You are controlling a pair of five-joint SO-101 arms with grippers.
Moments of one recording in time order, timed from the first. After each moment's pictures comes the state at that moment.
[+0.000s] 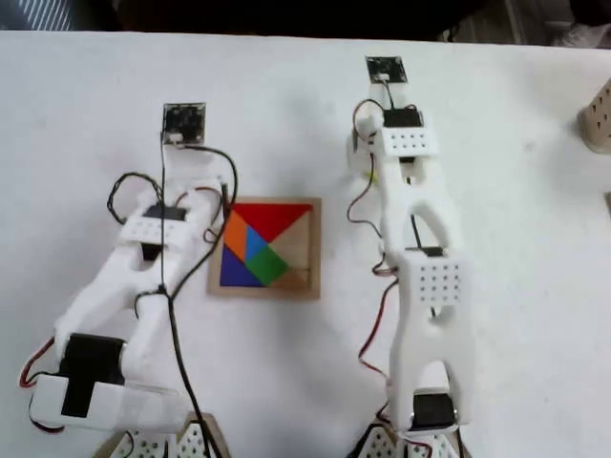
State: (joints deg) left arm 0.8 -2.6 42.3 19.2 11.5; right arm -7.7 53.6 -46.5 70.3 1.6
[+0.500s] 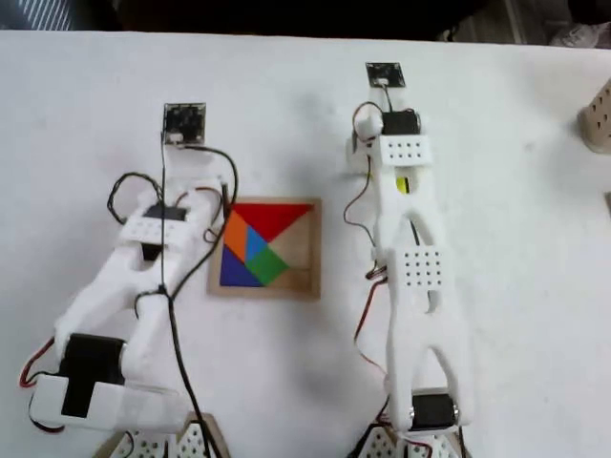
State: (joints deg) left arm 0.8 -2.6 42.3 19.2 11.5; right arm -7.0 75.6 -82.8 87.4 1.5
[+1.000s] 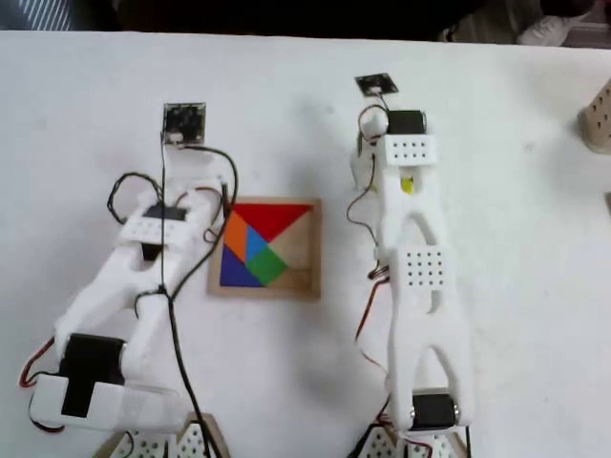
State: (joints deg) left arm 0.8 -2.6 42.3 19.2 11.5; right arm -6.3 75.6 -84.2 97.1 13.5
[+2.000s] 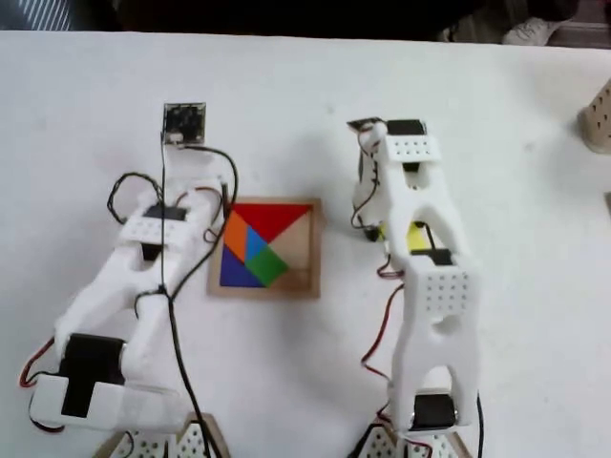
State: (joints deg) left arm 0.8 -2.6 42.3 19.2 11.5; right arm -6.5 43.3 -25.6 90.9 18.5
